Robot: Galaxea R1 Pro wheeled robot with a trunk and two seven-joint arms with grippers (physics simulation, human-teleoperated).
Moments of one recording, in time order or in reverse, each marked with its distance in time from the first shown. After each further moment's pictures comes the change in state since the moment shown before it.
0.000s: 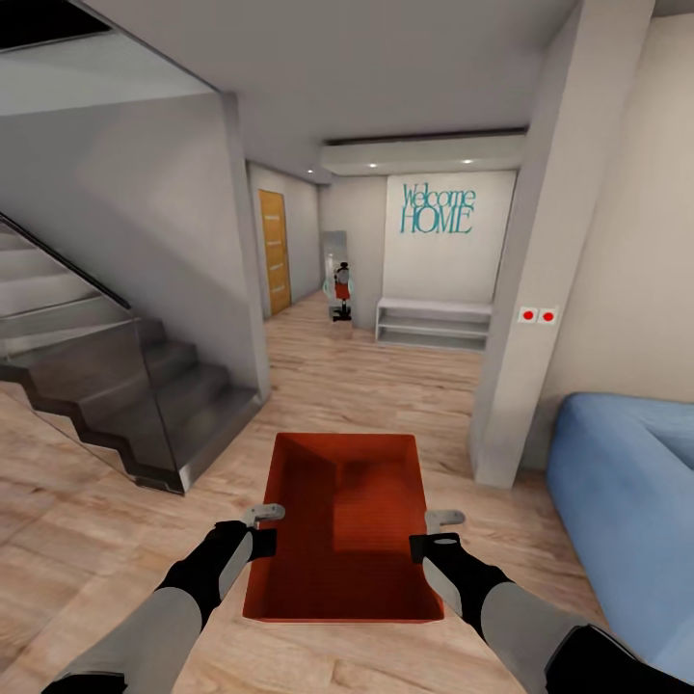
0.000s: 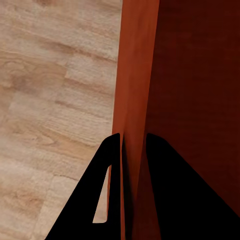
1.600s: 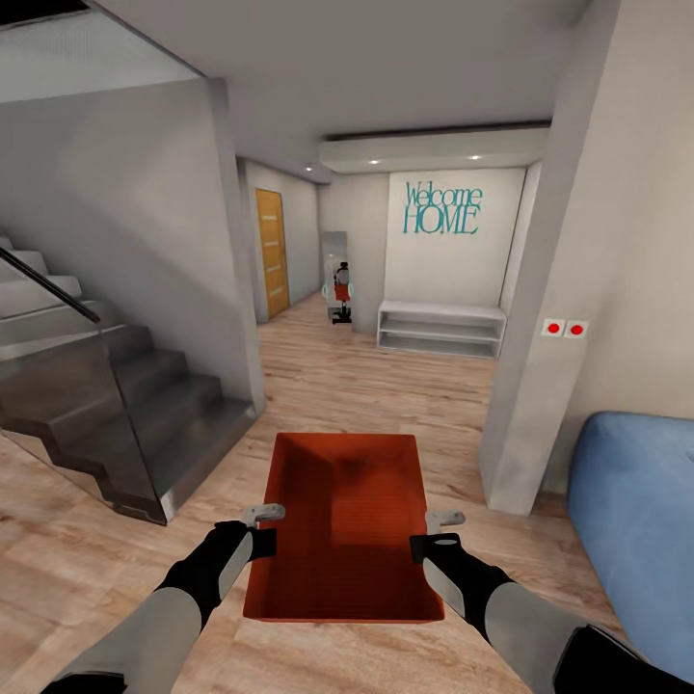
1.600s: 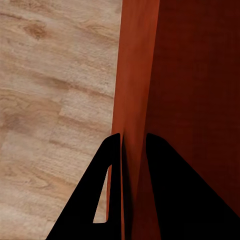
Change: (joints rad) left arm 0.000 0.002 -0.008 0.000 0.012 -0.002 0.000; right arm 0.000 -0.024 0.175 -0.032 -0.181 -0.004 -0.031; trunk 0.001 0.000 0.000
